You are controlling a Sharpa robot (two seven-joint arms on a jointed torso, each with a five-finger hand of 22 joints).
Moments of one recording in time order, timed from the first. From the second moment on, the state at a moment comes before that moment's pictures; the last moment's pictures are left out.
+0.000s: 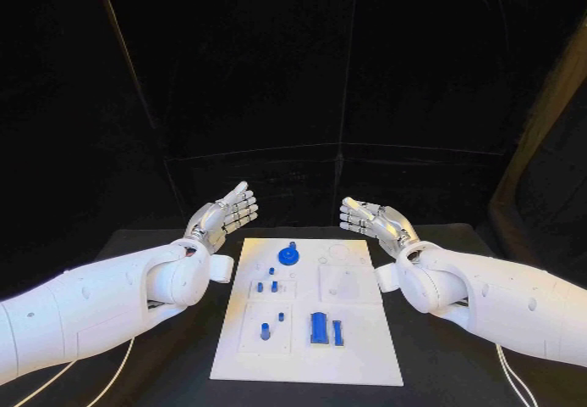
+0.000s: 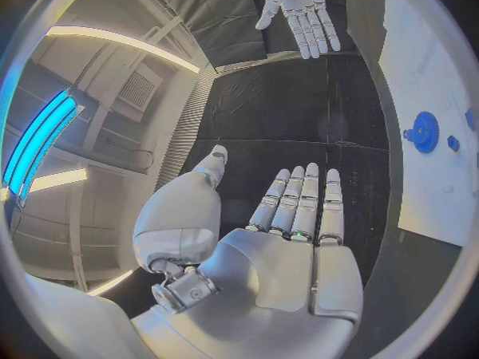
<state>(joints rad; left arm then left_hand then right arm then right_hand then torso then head) 1.16 -0.75 -0.10 1.36 0.12 -0.33 0.48 0.69 -0.01 0.17 -0.01 0.01 0.53 0.10 0.01 0.01 0.56 0.08 0.01 0.01 0.53 0.05 0.11 0.01 0.12 0.41 0.15 0.04 0.14 1.07 -0.75 -0.01 1.39 -0.21 -0.43 0.41 0.78 0.01 -0.10 0.00 0.01 0.53 0.10 0.01 0.01 0.61 0.04 0.01 0.01 0.66 0.01 0.01 0.01 0.12 0.56 0.11 0.12 0.16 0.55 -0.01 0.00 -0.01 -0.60</state>
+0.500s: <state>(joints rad) 1.05 -0.78 0.00 1.56 0.04 -0.68 0.49 0.37 0.00 0.09 0.00 0.00 0.28 0.01 0.00 0.00 0.30 0.01 0.01 0.00 0.28 0.00 0.02 0.00 0.04 0.22 0.04 0.01 0.04 1.05 -0.78 0.00 1.57 -0.04 -0.71 0.48 0.42 0.00 -0.01 0.00 0.01 0.28 0.01 0.00 0.00 0.32 0.00 0.01 0.00 0.35 0.00 0.00 0.00 0.05 0.30 0.01 0.02 0.06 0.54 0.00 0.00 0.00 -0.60</state>
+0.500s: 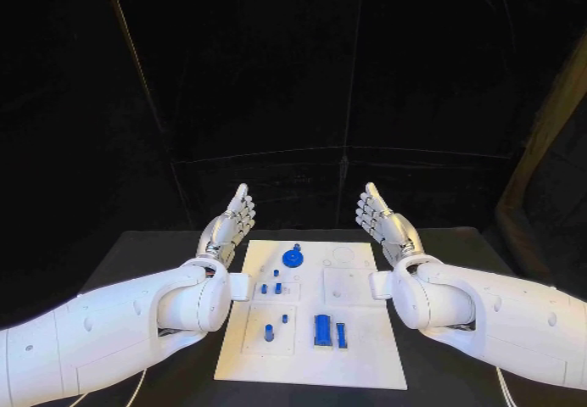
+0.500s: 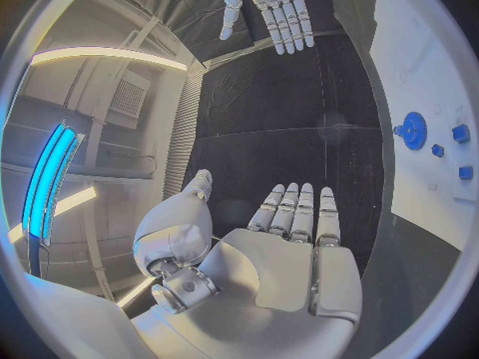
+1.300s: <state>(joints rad) 1.05 -0.78 0.00 1.57 0.01 -0.76 0.50 0.14 0.00 0.01 0.00 0.00 0.11 0.00 0.00 0.00 0.12 0.00 0.01 0.00 0.11 0.00 0.01 0.00 0.01 0.07 0.00 0.00 0.00 1.05 -0.78 0.00 1.57 0.00 -0.76 0.50 0.14 0.00 -0.01 0.00 0.01 0.10 0.00 0.00 0.00 0.11 0.00 0.00 0.00 0.12 0.00 0.00 0.00 0.01 0.10 0.00 0.00 0.00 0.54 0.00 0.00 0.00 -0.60</state>
